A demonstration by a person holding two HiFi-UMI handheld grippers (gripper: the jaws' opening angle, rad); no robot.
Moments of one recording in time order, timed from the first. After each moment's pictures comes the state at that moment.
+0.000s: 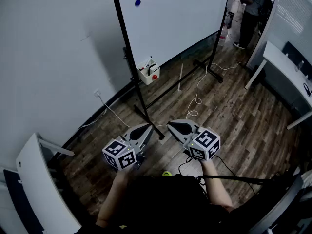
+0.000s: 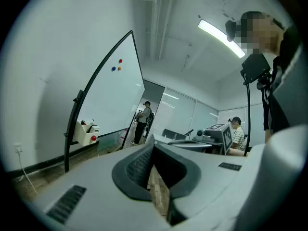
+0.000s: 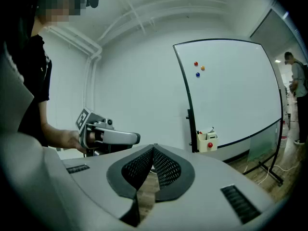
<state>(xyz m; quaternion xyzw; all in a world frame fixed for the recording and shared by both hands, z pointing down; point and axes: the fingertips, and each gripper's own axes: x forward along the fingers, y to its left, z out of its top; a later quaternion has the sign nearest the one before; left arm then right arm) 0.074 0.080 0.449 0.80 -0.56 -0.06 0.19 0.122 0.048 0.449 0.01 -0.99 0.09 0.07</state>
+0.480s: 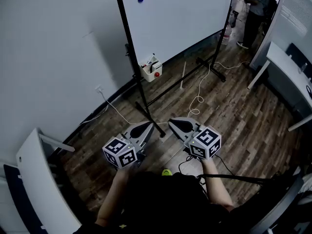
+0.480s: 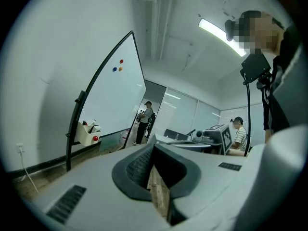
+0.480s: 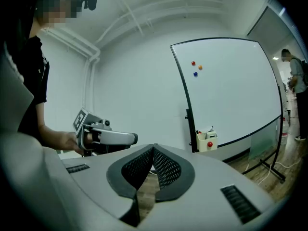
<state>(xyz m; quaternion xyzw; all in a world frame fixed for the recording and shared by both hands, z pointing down) 0.071 0.074 0.448 0.80 -0.57 -0.06 0.18 0.118 0.037 0.451 0.01 -0.99 0.10 0.06</state>
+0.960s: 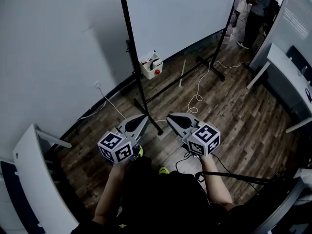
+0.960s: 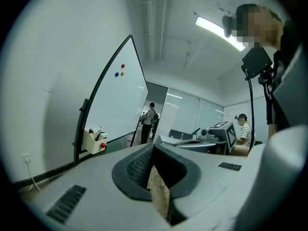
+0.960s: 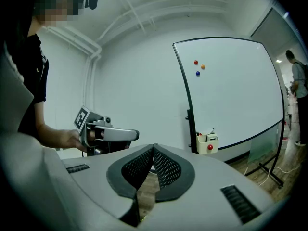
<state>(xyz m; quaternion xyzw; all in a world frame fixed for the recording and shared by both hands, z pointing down) 0.042 0.066 0.442 0.79 -0.59 -0.04 0.16 0.102 0.030 0.447 0.01 -0.99 0.08 0.07</state>
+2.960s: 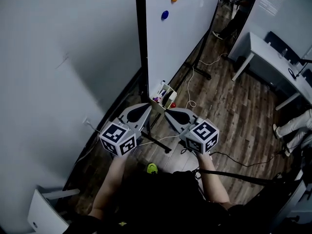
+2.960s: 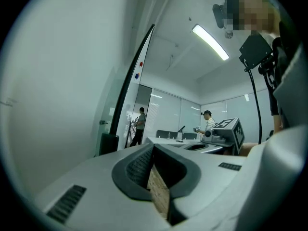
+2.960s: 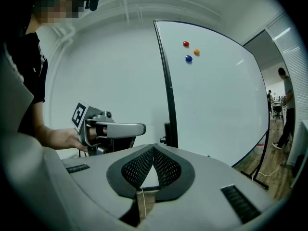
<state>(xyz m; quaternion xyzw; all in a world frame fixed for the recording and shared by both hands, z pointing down) -0.184 -0.124 0.406 0.88 -0.46 -0.02 0.10 -0.134 -0.122 0.424 0.19 -0.98 0.07 0.06</state>
